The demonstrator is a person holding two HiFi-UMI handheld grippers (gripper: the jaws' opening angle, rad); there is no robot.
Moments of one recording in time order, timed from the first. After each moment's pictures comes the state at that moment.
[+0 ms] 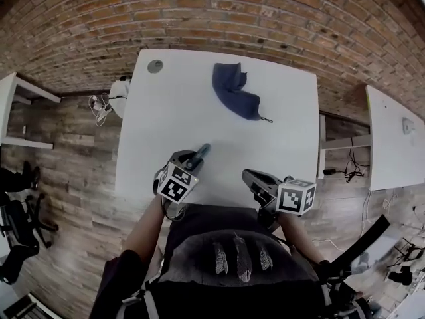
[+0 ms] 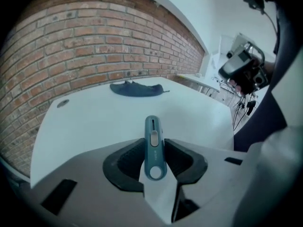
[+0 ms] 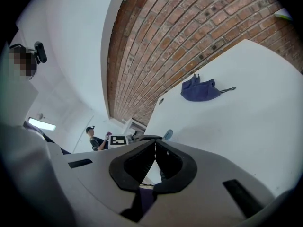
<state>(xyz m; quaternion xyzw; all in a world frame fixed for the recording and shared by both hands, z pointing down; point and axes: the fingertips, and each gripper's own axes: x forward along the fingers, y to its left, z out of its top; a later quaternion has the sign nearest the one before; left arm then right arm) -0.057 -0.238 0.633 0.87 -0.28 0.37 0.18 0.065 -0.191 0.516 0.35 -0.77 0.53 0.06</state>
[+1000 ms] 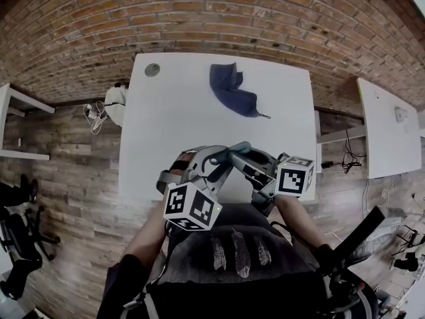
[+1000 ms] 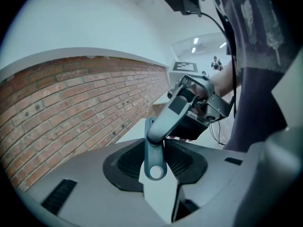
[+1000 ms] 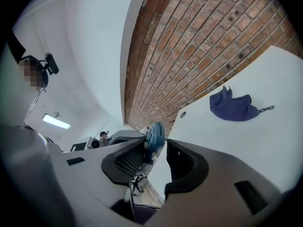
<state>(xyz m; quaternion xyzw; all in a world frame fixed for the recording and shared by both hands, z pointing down) 0.008 -0.219 0.438 0.93 -0.19 0.29 -0.10 0.011 -0.241 0.447 0.31 -0.82 0.47 -0.02</state>
